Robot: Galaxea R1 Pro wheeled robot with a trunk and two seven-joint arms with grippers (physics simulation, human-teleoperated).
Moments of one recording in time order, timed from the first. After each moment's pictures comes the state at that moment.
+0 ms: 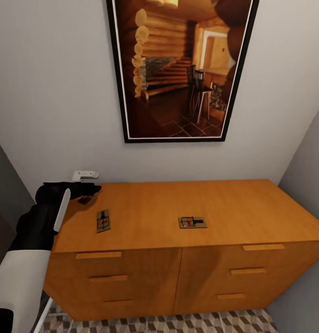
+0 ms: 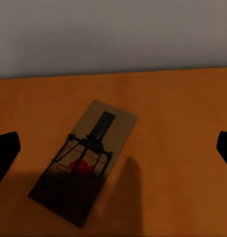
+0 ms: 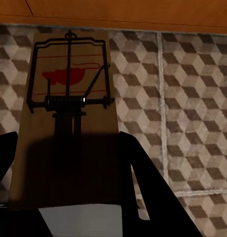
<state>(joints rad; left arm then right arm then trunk) -0.85 0.16 0.03 -1.33 0.00 0.99 -0.13 -0.21 0.09 0.25 -0.02 -0.11 -0.47 -0.23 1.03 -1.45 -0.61</state>
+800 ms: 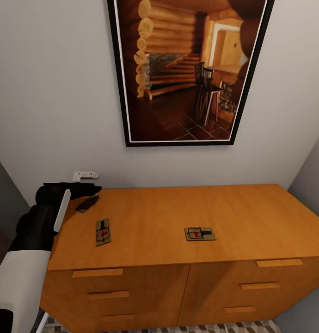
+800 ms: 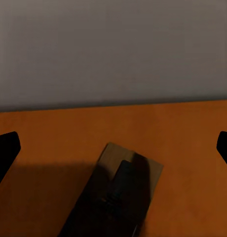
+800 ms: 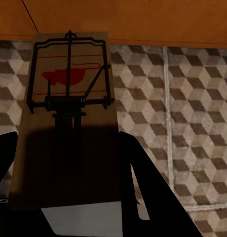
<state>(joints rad) -0.84 0.16 0.03 -1.33 0.00 0.99 -0.14 -0.21 0.09 0.25 -0.02 -0.11 -0.47 -0.23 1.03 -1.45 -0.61</state>
